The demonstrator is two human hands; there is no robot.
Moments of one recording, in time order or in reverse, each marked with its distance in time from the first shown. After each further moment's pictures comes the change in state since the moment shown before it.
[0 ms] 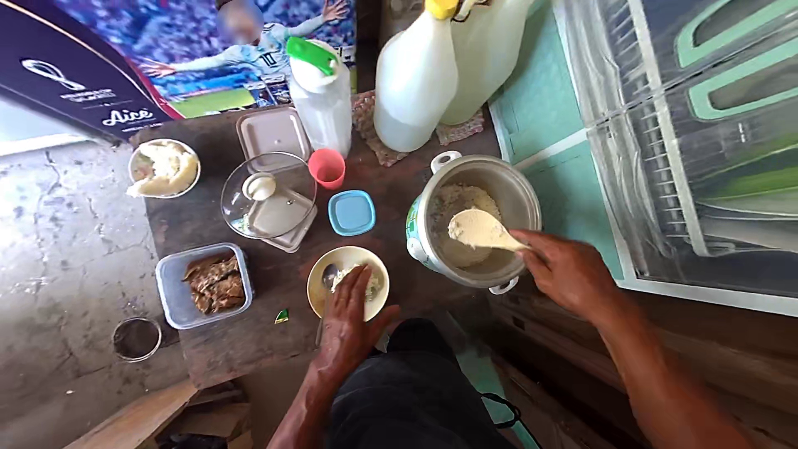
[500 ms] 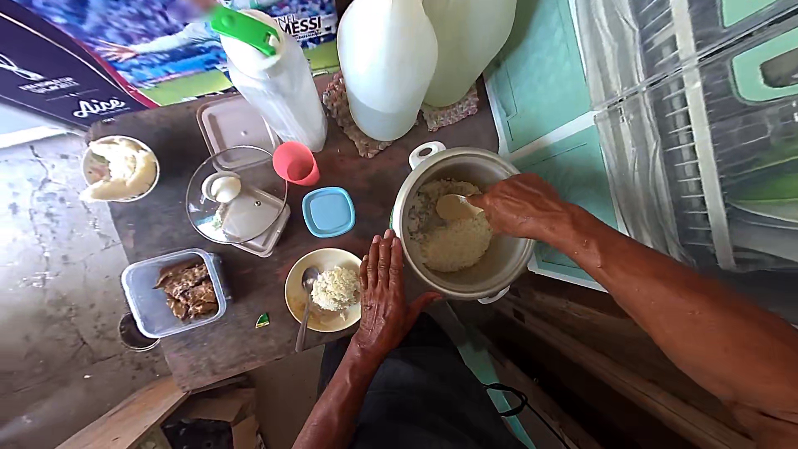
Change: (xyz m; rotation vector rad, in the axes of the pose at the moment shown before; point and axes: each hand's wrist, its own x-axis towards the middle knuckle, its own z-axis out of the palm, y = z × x) left_hand 0.056 0.044 0.093 0.182 0.086 0.080; right_hand 0.136 0.029 0.003 -0.526 -0.501 -0.283
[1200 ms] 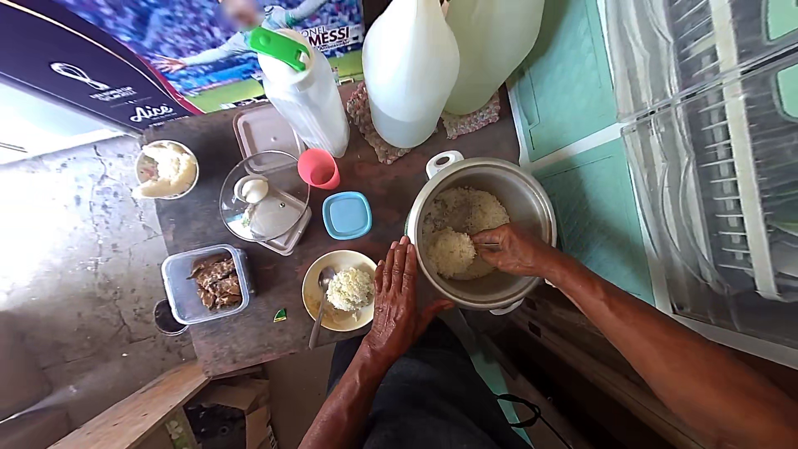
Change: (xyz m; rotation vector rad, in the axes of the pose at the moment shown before) left_hand 0.000 -0.001 -0.002 -0.024 -0.022 0.009; right_hand 0.002 -0.011 0.075 0.831 0.125 -0.022
